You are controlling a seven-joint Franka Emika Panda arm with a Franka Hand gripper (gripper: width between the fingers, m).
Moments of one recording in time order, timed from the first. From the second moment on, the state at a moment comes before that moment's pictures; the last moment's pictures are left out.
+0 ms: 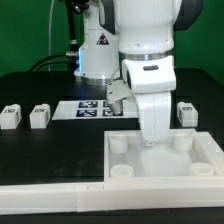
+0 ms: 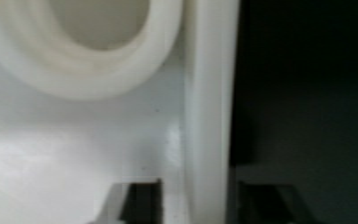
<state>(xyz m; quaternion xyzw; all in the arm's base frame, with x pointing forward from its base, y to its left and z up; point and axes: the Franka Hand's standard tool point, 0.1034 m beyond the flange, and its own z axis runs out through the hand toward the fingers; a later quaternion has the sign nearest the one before) 0.490 0.062 0.009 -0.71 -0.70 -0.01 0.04</state>
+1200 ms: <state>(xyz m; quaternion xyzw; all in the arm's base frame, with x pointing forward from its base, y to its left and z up) 0.481 0.075 0.047 -0.78 -0.62 -0.01 0.02</state>
